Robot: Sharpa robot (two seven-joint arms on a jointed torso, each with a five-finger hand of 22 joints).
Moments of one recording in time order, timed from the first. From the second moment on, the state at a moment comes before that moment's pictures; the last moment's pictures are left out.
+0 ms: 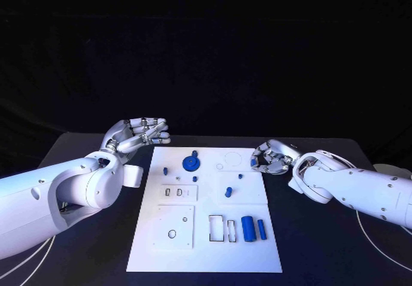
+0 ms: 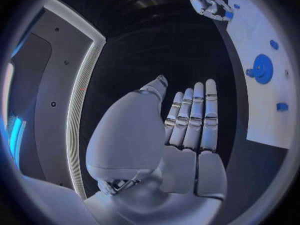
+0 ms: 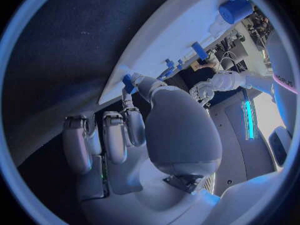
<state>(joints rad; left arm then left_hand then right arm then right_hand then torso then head) 1.27 -0.93 -0.06 1.62 -0.01 -0.42 0.46 1.52 -0.16 0.28 0.26 0.07 0.85 0.22 0.24 0.15 1.03 0.17 0.08 0.07 0.99 0.13 0.31 0.27 0.18 0.92 0.22 0.40 0.18 1.20 -0.84 -0.12 1.27 -1.15 -0.41 0.14 1.34 -0.17 0.52 0.09 0.15 1.00 0.12 0.28 0.41 1.44 0.03 1.40 1.31 1.47 -0.03 1.54 1.31 0.02 1.47 0.09 1.56 1.31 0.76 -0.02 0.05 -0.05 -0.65</state>
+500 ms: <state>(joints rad) 1.27 -0.93 -0.06 1.61 -0.01 -0.42 0.45 1.52 -0.16 0.28 0.26 0.07 0.85 0.22 0.24 0.15 1.03 0.17 0.08 0.07 0.99 0.13 0.31 0.27 0.18 0.92 0.22 0.40 0.18 1.23 -0.85 -0.12 1.43 -1.17 -0.50 0.07 1.33 -0.14 0.53 0.08 0.16 1.00 0.12 0.28 0.41 1.44 0.02 1.40 1.31 1.47 -0.04 1.54 1.31 0.01 1.47 0.08 1.57 1.31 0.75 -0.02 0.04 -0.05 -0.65</state>
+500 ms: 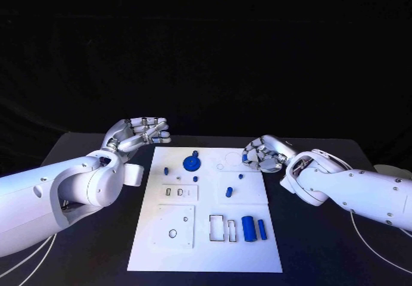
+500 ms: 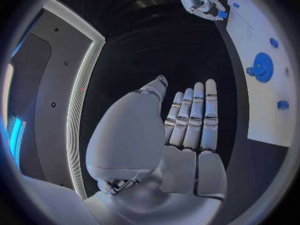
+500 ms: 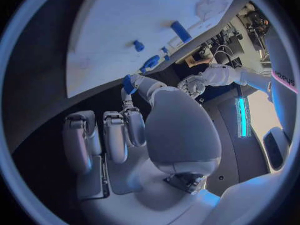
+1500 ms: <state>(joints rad) 1.27 -0.89 -0.06 1.56 -0.01 -0.42 0.44 1.52 -0.16 0.28 0.26 0.07 0.85 0.22 0.24 0.15 1.03 0.17 0.08 0.07 0.99 0.13 0.31 0.28 0.18 0.91 0.23 0.40 0.18 1.19 -0.55 -0.14 1.52 -1.40 -0.45 -0.23 1.29 -0.14 0.54 0.09 0.17 0.99 0.11 0.28 0.41 1.45 0.02 1.40 1.31 1.47 -0.04 1.54 1.31 0.01 1.46 0.07 1.57 1.31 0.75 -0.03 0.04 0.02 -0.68</state>
